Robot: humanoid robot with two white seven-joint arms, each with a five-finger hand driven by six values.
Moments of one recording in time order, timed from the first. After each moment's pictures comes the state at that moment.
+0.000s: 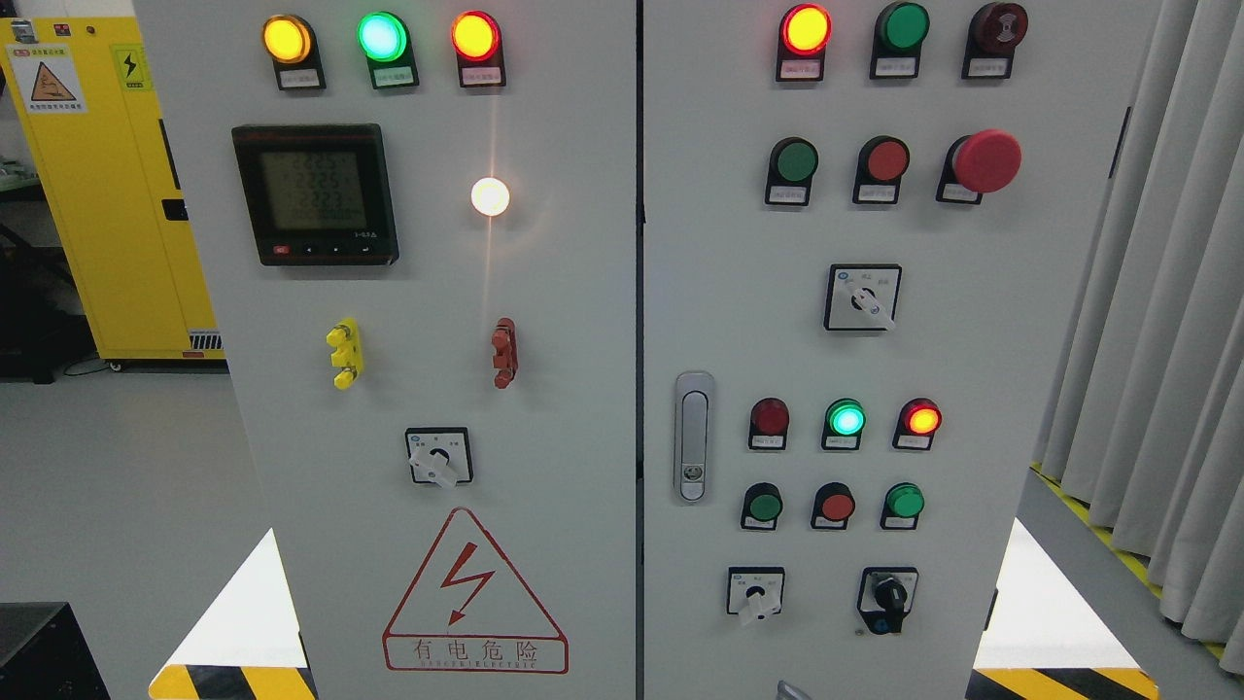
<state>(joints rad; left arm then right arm) 0.06 -0.10 -0.05 -0.10 0.07 -0.13 -0.05 0.20 0.01 0.15 -1.90 0.53 -0.39 -0.05</state>
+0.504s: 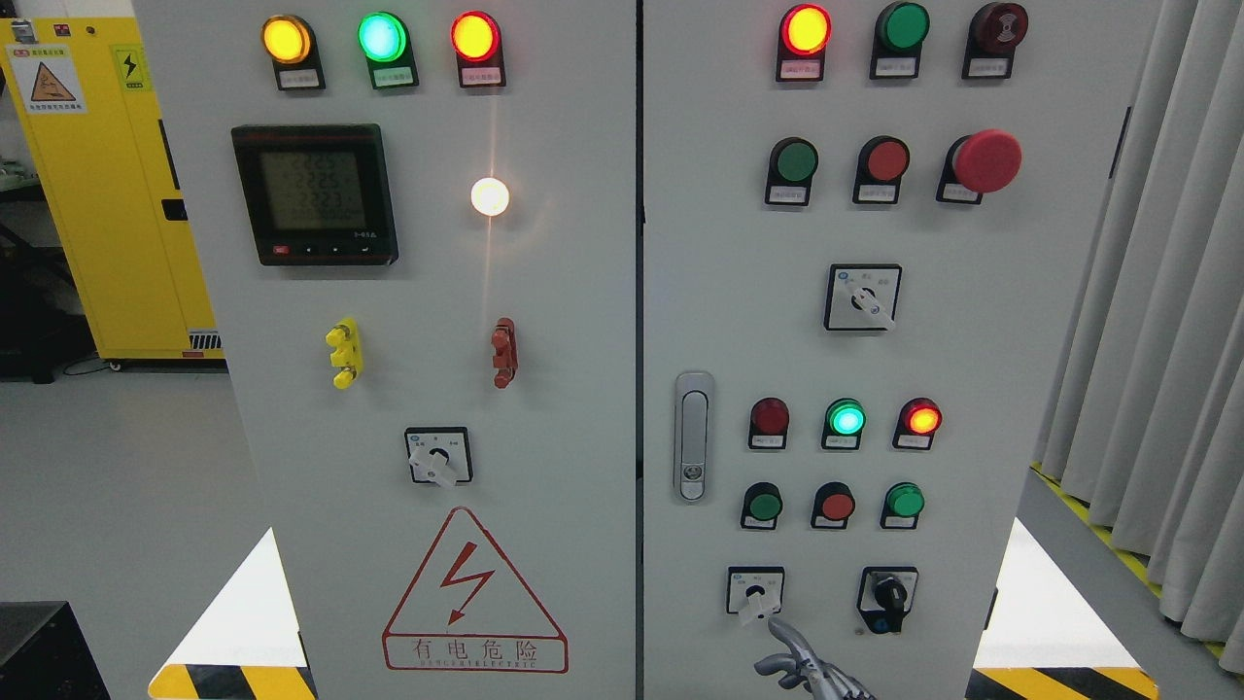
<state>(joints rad) 0.06 -0.10 -0.05 -0.10 0.07 -0.13 -0.05 0.02 0.01 0.10 -1.87 0.88 -0.31 -0.08</state>
